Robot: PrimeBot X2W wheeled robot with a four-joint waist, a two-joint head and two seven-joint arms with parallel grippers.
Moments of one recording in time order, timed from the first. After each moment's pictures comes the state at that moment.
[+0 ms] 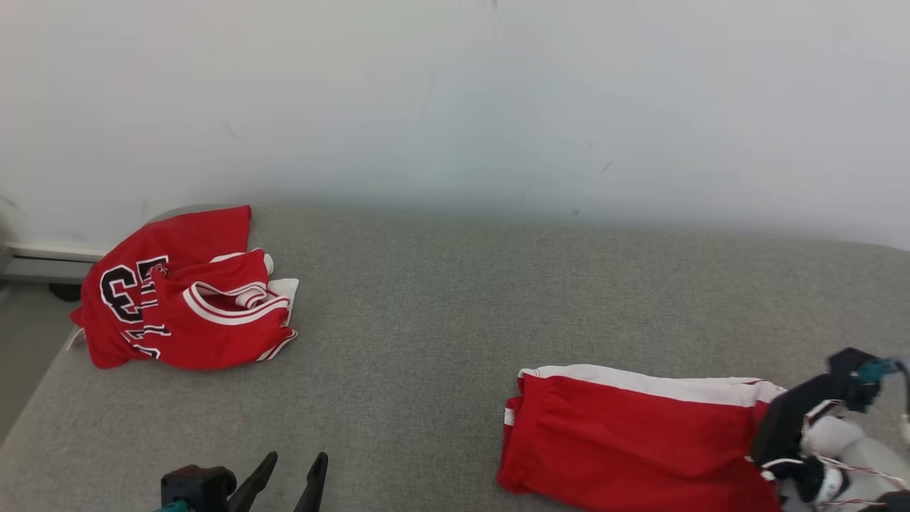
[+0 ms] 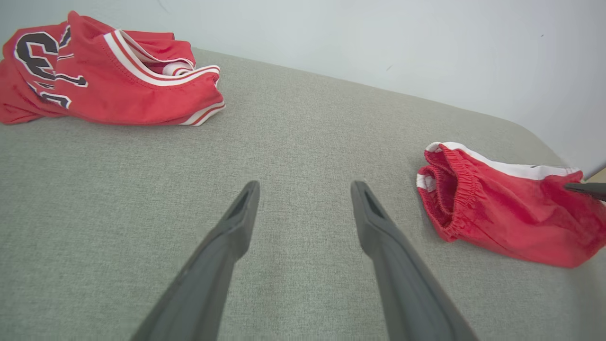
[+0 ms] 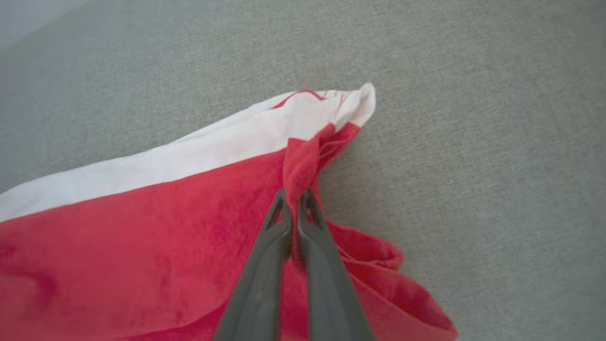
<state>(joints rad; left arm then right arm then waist) 0.01 0.32 -0.46 0.03 -0.52 0.12 0.10 -0.40 -0.27 0.06 0.88 0.66 -0.12 0.39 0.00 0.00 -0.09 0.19</state>
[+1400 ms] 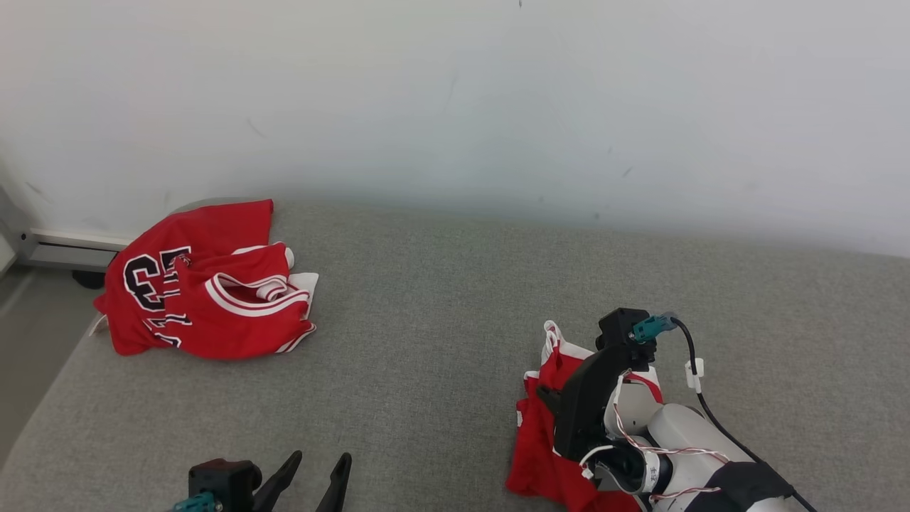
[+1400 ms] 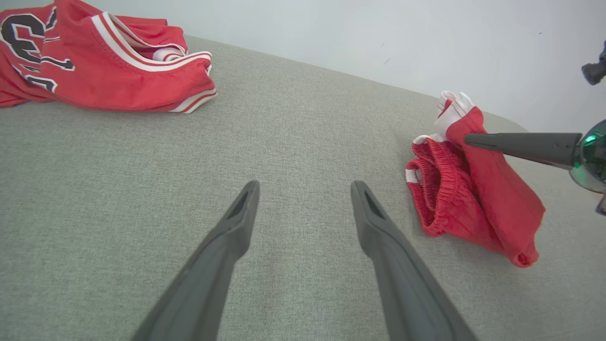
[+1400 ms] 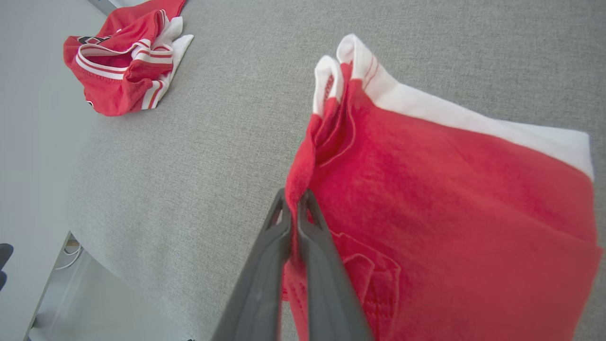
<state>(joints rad) -0.01 0.29 -0.50 0.05 -0.51 0.12 0.12 -0.49 -0.06 0.53 0.62 0.87 -0.12 0.42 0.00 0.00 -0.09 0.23</state>
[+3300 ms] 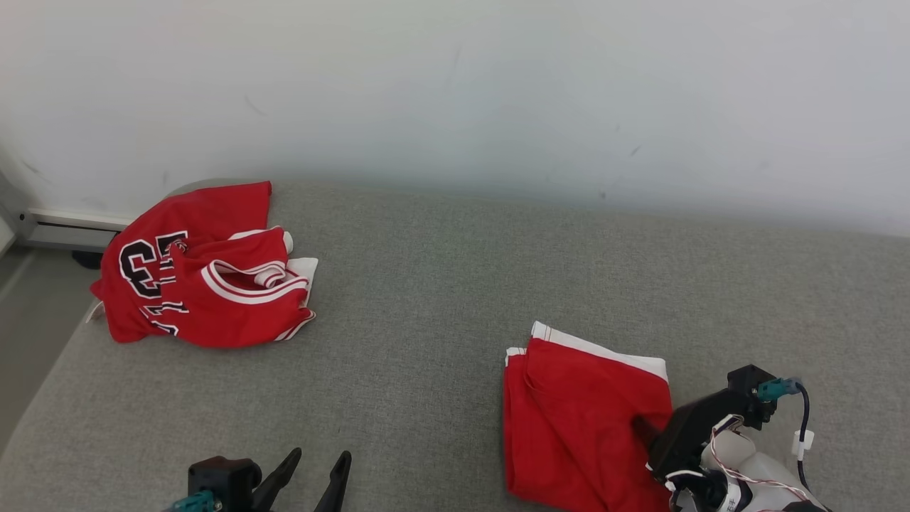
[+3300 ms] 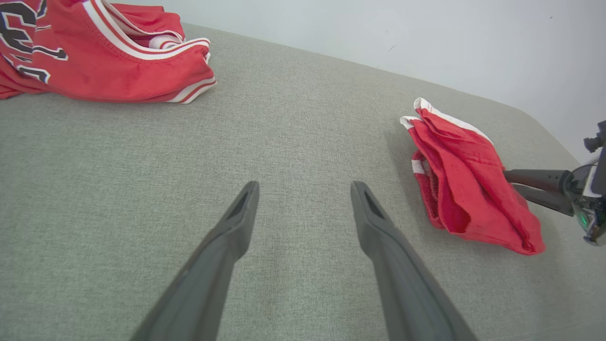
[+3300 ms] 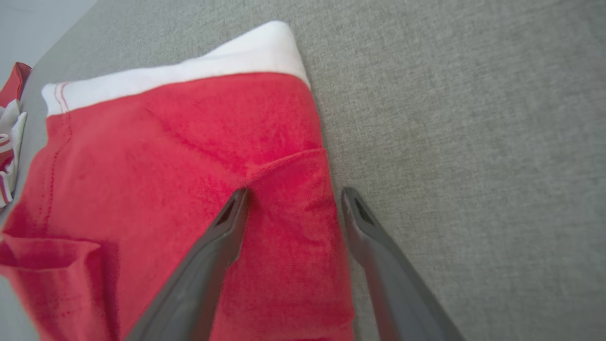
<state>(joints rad) -0.01 0.29 -0.49 0.04 -0.50 0.11 0.13 -0.40 -0.07 0.23 0.87 0.87 -0.12 0.28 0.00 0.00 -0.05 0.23</state>
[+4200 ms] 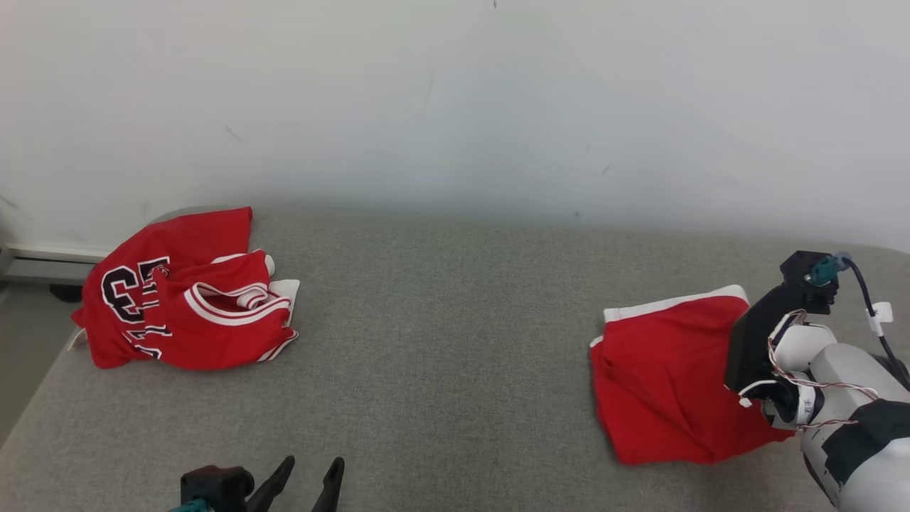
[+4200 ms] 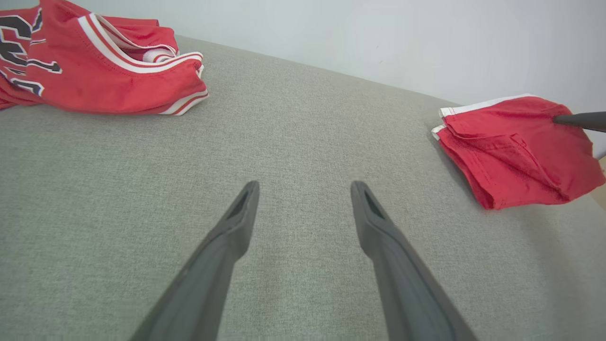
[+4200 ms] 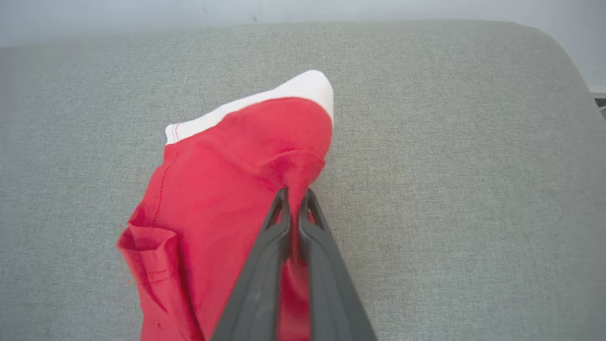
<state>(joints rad) 0.02 0.28 -0.47 0.05 -0.50 0.11 0.12 -0.62 -0.29 0.37 0.86 0.66 -0.12 0.45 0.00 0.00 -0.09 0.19</state>
